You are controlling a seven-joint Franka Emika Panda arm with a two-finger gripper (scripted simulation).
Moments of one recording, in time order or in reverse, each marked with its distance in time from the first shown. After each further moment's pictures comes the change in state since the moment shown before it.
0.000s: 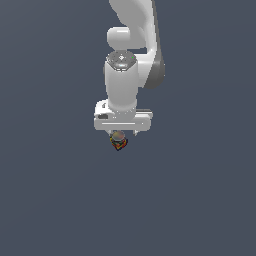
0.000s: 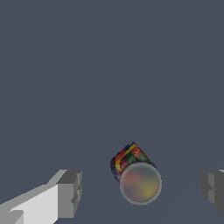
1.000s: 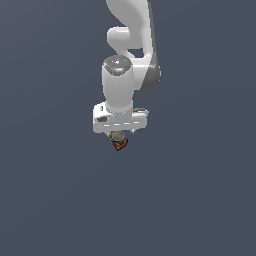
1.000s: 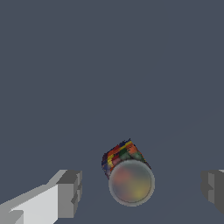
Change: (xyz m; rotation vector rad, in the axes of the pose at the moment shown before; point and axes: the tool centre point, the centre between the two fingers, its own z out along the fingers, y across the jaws) arm -0.012 0.010 0.016 0.003 -0.005 -0.135
